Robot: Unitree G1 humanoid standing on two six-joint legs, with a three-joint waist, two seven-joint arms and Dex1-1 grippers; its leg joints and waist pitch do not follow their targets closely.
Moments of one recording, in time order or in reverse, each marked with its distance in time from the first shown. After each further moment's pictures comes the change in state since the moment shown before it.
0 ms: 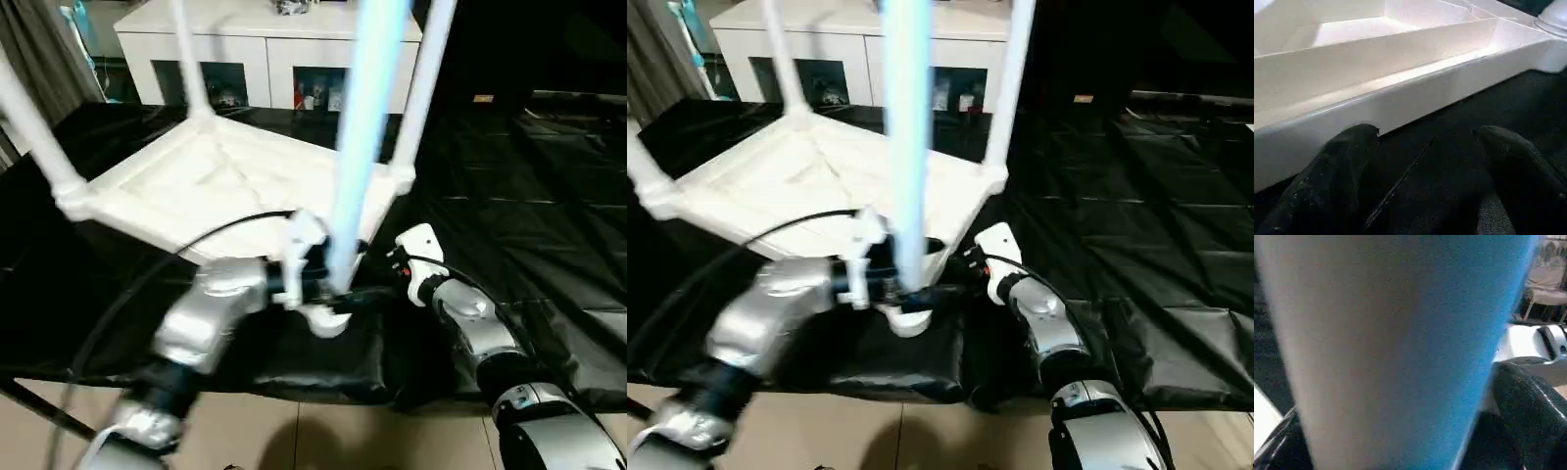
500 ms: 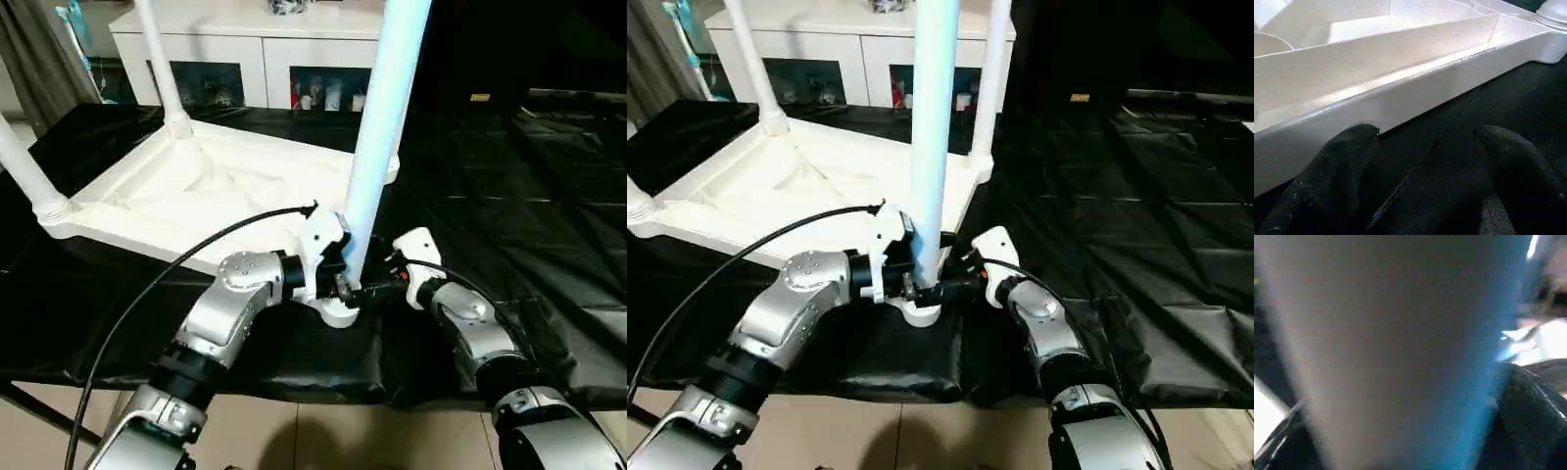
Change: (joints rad) left arm -0.064 -0.034 -0.004 0.133 0.099 -0.096 0.086; right arm 0.013 -0.008 -0.002 -0.007 -0.011 -0.026 0.008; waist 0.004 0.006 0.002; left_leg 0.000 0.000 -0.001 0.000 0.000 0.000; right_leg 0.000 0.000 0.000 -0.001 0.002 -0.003
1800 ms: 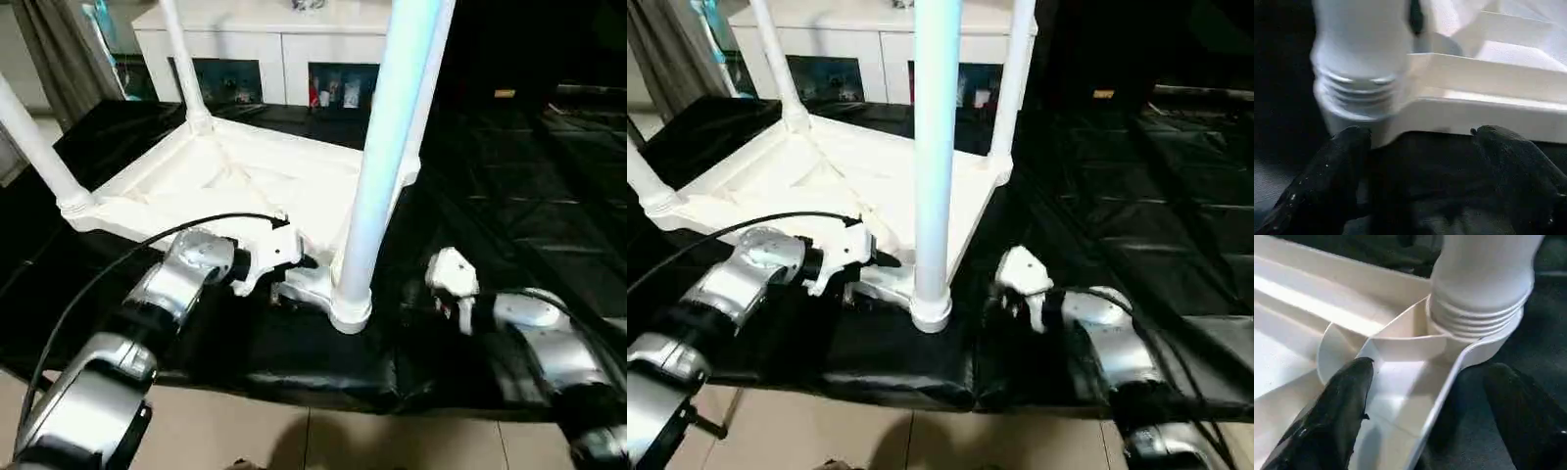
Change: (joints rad) left arm -0.178 0.242 -0.098 0.368 0.216 -0.228 -0.291; right arm 0.216 -0.291 0.097 -0.500 0.124 0.082 0.641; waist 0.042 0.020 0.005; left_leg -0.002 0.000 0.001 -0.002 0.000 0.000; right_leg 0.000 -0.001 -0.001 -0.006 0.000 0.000
